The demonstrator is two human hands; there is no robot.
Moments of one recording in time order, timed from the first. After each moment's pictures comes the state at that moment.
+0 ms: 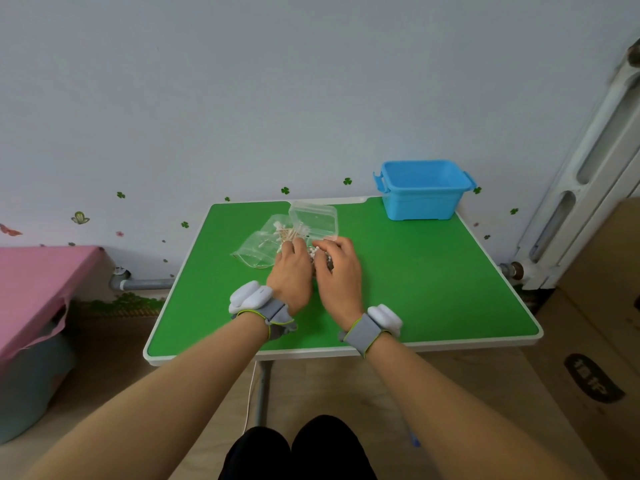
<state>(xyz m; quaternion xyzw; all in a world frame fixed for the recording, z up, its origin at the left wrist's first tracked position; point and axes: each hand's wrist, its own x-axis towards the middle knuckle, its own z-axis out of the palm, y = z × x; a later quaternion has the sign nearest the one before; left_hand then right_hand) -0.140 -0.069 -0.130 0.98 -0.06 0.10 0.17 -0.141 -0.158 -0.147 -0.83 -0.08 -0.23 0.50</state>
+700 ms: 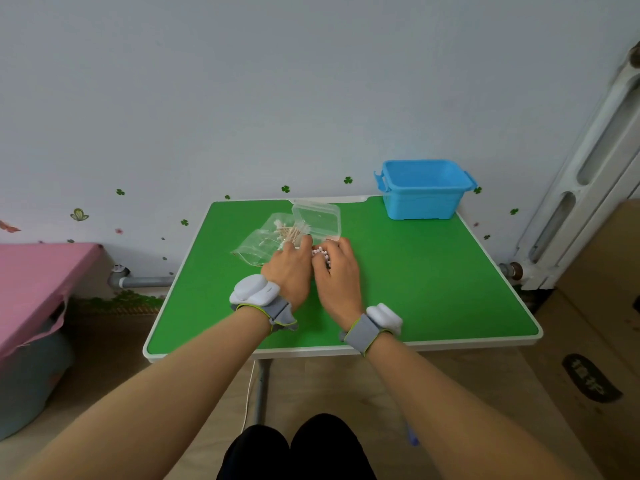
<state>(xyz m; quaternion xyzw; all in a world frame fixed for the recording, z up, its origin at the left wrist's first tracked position) -0.139 -0.066 -0.125 0.99 -0.04 0.08 0.08 -0.138 -0.156 -0.152 -0.85 -0.09 -0.21 0.48</state>
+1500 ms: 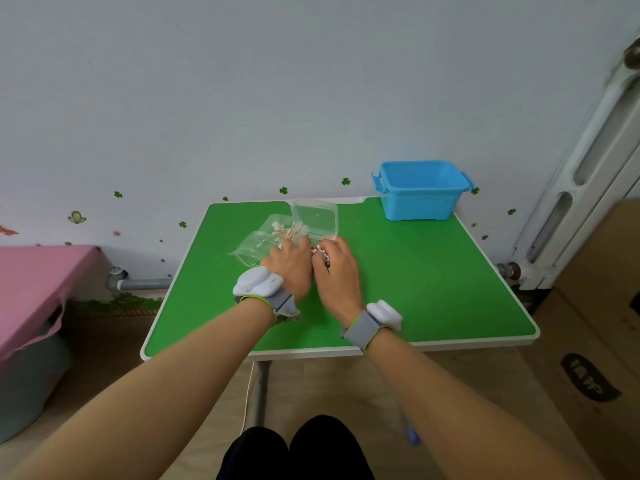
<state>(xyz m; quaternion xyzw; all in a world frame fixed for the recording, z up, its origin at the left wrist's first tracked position) -0.134 -0.071 -0.116 1.00 -0.02 0.05 0.02 -0.136 -0.160 -0.148 -0.85 -0.09 -0.20 0.48</state>
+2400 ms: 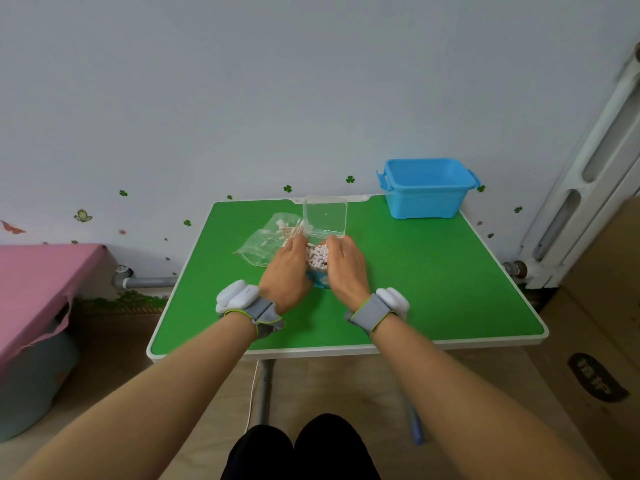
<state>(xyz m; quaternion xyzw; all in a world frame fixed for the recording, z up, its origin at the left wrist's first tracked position) -0.138 -0.052 -0.132 0.96 -0.10 0.10 0.24 -0.121 -0.161 -0.138 -0.83 0.00 -0.11 0.55</state>
